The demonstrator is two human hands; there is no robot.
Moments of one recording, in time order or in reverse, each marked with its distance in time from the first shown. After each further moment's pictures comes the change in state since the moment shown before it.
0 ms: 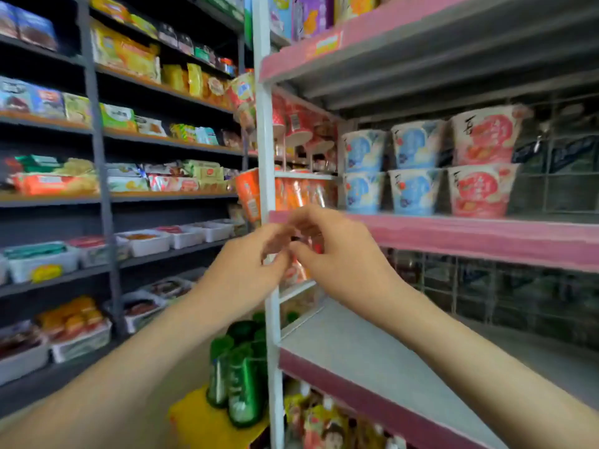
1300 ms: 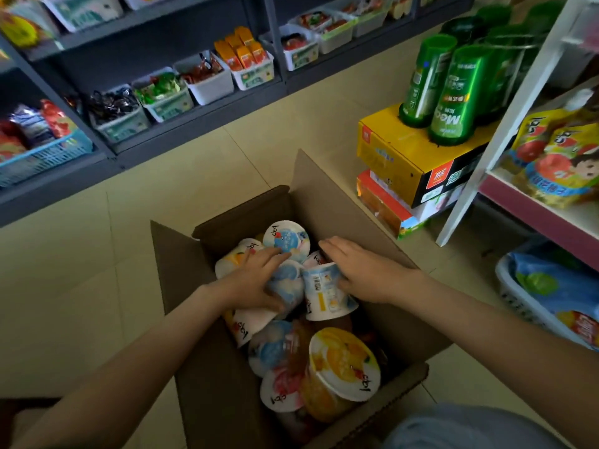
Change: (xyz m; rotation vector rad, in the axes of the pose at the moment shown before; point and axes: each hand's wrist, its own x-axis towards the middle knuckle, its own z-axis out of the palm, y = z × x) left_hand -0.470 -0.245 -0.059 0.437 -1.007 -0.791; right_hand -0.282 -0.063 0.363 0.088 -1.251 -0.074
